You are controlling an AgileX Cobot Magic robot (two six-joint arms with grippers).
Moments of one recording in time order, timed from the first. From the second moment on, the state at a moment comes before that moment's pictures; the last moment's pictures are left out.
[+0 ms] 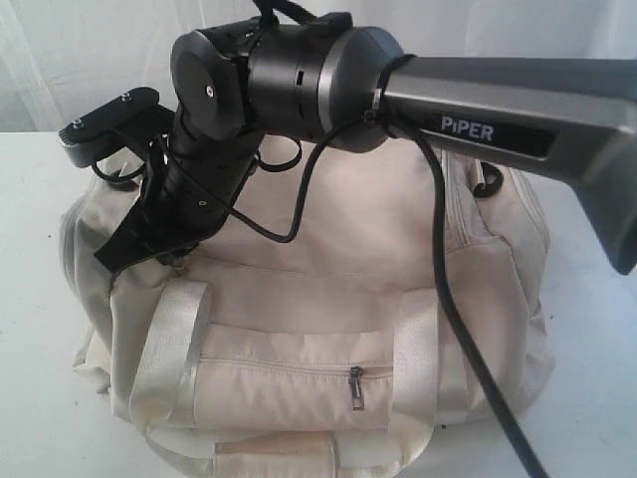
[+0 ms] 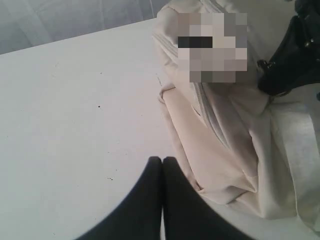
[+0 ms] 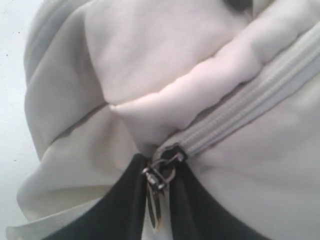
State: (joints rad) left arm -0.32 0.37 -0.45 0.18 0.60 -0.08; right arm 1.01 2.04 -1.79 0.10 0.86 -0.18
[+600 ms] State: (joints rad) left arm -0.32 0.37 -0.45 0.18 0.60 -0.08; right arm 1.01 2.03 -1.79 0.09 0.95 -0.23
